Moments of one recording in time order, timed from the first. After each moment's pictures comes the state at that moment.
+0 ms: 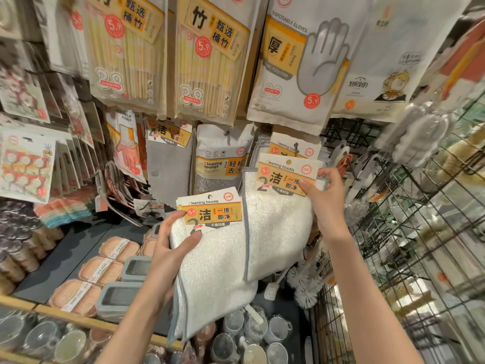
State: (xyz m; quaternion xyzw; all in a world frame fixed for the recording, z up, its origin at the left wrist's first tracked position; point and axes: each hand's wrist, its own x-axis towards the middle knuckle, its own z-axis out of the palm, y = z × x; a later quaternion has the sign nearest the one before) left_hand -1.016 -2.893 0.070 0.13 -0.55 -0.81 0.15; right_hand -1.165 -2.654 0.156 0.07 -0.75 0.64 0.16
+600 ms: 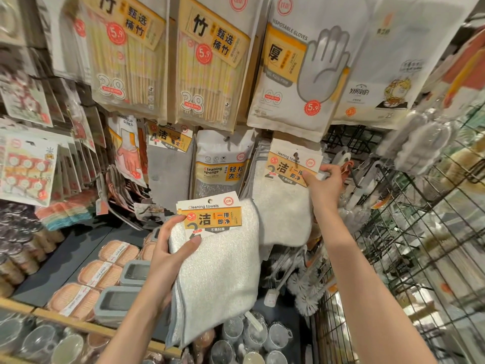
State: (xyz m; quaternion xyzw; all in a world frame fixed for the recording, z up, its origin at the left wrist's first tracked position) left_hand -1.020 -2.889 0.077 0.13 -0.56 -0.81 0.16; right_hand -1.225 -2.661 0.157 -0.05 -0.76 0.60 0.22
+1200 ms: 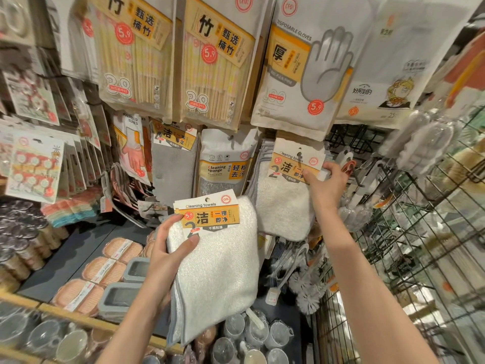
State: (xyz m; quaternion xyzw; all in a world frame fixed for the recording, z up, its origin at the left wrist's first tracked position) left_hand -1.012 -2.897 0.074 0.14 -0.55 -0.81 0.17; right_hand -1.222 -2.662 0.156 -0.06 -0.82 0.52 0.24
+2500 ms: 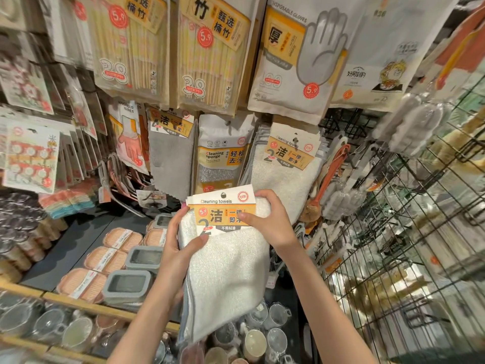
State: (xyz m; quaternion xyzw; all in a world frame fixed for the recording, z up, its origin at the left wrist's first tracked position) left_hand -0.993 -2.875 0.072 0.13 -0.50 -0.85 0.13; right_hand -1.092 -2.717 0.118 0.14 -0.81 0.57 -0.03
